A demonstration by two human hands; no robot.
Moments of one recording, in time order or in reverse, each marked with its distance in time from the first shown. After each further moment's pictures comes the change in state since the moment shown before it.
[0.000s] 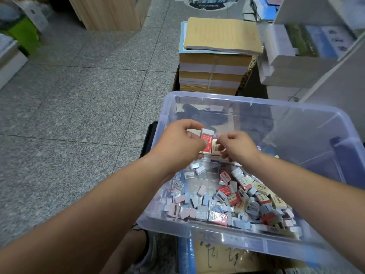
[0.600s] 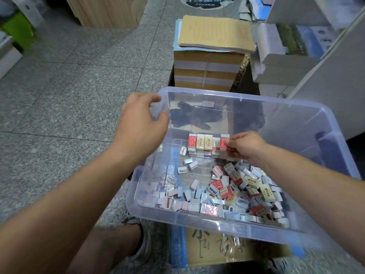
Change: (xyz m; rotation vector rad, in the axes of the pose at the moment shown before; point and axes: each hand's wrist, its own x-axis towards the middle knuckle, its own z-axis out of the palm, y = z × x) left_hand -0.004 0.003 -0.043 0.583 0.434 0.389; right_hand 0.004 0.017 -0.040 0.117 0.036 0.275
